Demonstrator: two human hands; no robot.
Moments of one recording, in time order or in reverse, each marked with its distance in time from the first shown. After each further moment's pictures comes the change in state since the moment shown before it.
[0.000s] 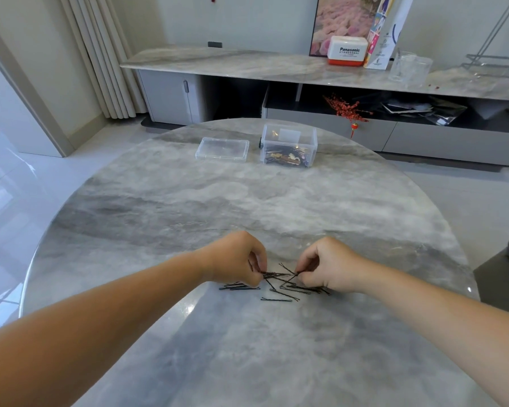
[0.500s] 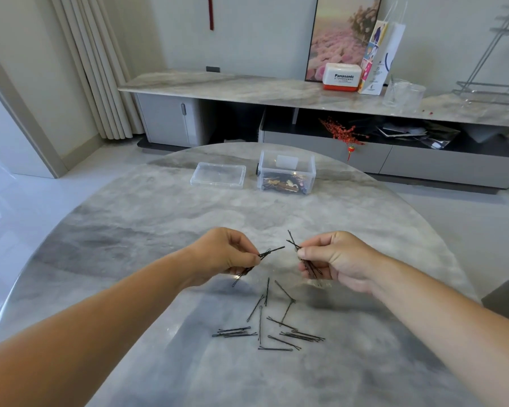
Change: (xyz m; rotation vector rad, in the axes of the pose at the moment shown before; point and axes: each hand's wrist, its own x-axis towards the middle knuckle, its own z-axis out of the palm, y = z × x) left_hand 0.034 -0.009 -0.048 -0.727 0.150 -0.212; right_hand 0.037 -0.020 -0.050 0.969 0.049 0.206
